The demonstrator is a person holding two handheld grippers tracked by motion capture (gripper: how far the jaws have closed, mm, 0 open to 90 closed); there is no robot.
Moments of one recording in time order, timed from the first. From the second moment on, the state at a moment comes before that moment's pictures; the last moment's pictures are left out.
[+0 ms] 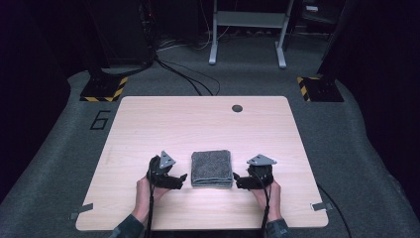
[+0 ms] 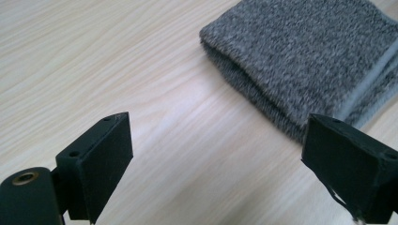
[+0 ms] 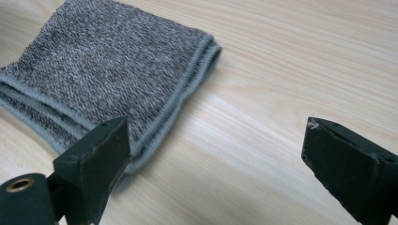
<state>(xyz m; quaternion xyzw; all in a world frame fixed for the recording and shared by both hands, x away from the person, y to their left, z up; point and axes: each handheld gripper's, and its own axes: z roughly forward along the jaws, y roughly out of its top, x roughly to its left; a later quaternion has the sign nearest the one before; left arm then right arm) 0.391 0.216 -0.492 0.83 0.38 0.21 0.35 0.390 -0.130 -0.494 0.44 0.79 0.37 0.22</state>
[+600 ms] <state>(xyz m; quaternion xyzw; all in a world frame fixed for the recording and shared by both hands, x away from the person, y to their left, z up) 0.367 0.297 -0.519 0.81 0.44 0.22 0.33 0.354 -0.232 -0.518 0.53 0.74 0.33 0.25</state>
